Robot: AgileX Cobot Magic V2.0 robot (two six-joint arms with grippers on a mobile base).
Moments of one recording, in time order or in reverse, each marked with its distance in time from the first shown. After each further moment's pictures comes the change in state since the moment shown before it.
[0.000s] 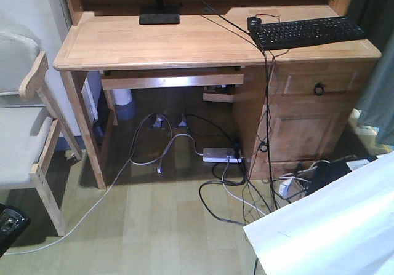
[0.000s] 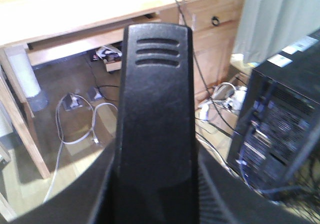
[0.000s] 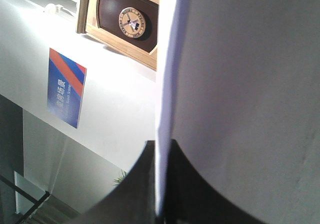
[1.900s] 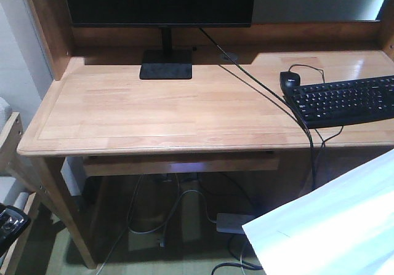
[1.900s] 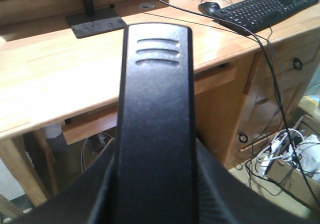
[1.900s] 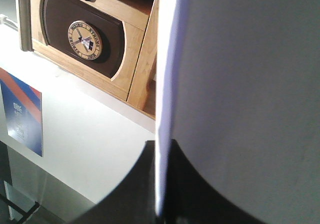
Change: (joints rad) left arm 0.000 0.000 0.000 0.000 0.000 0.000; right arm 0.000 0.000 0.000 0.000 0.000 0.000
